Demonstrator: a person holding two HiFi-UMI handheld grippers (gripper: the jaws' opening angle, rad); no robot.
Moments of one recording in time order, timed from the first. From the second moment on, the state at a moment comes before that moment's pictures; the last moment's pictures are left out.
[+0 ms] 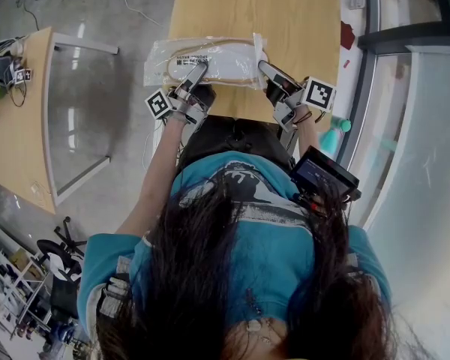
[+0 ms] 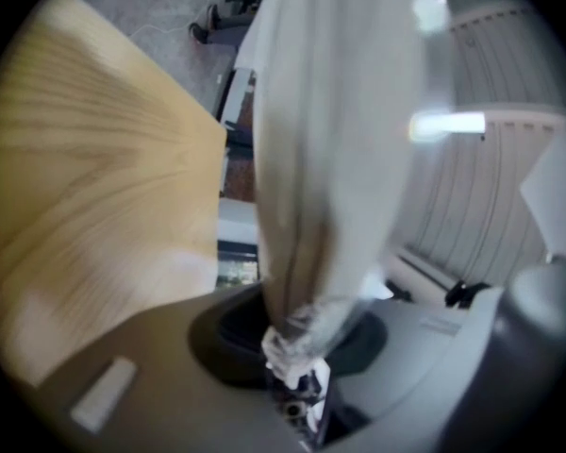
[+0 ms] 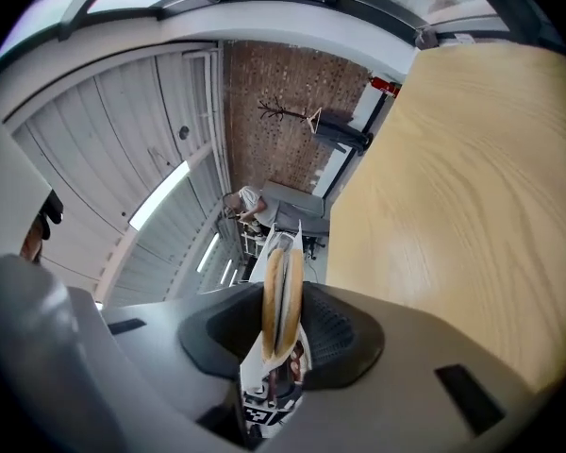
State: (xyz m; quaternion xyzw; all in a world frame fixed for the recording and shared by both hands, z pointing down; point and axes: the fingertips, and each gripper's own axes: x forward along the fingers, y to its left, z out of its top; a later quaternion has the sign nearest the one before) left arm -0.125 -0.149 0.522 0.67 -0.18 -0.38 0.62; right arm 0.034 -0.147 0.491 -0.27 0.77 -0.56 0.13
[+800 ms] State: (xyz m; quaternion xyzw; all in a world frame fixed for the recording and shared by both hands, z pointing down) left arm -0.129 -0.182 0.545 0.73 -0.30 -0.24 0.57; right arm 0.074 -0.143 0.515 -0.33 0.73 -0.59 0.09
